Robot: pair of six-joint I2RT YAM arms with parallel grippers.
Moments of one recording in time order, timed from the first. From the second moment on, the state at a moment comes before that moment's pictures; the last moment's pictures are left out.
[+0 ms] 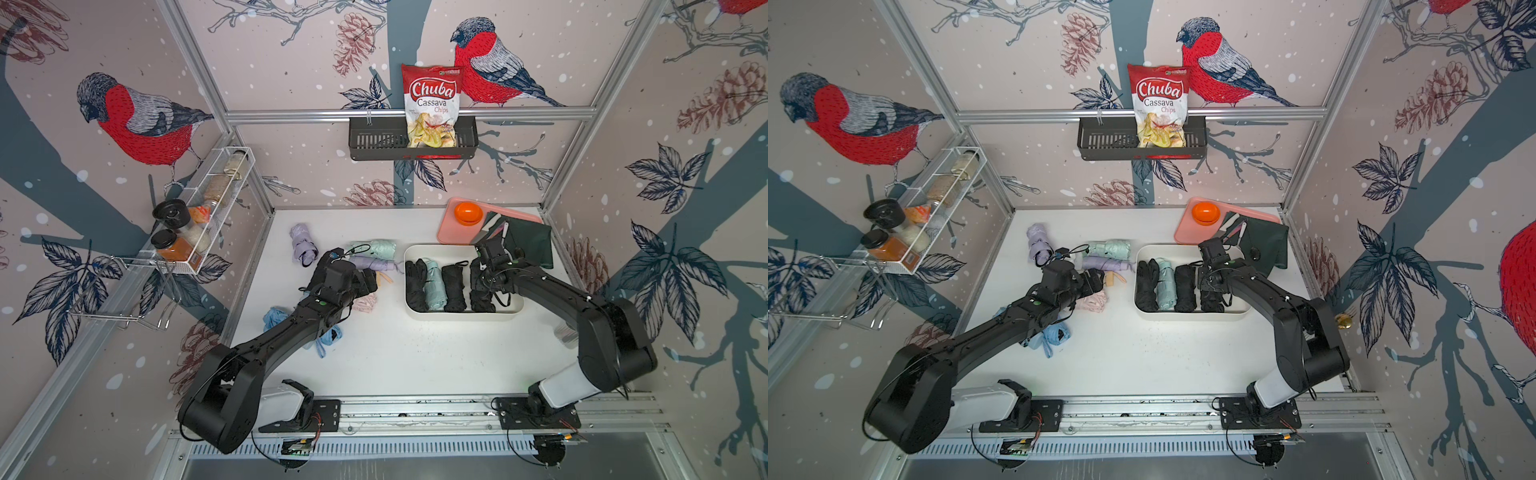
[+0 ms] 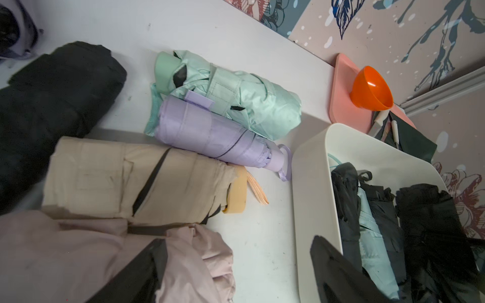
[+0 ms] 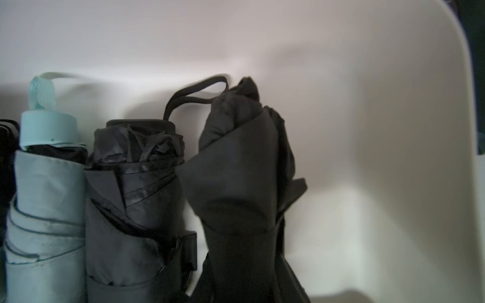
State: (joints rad) left arm -0.46 1.29 0.65 0.01 -0.06 -0.65; right arm 0.41 1.57 0.98 -0.52 0.17 0.34
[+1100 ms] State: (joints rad) left arm -0.64 1.65 0.80 0.06 -0.03 -0.61; right arm 0.47 1.65 0.99 -0.35 -0.07 0.34
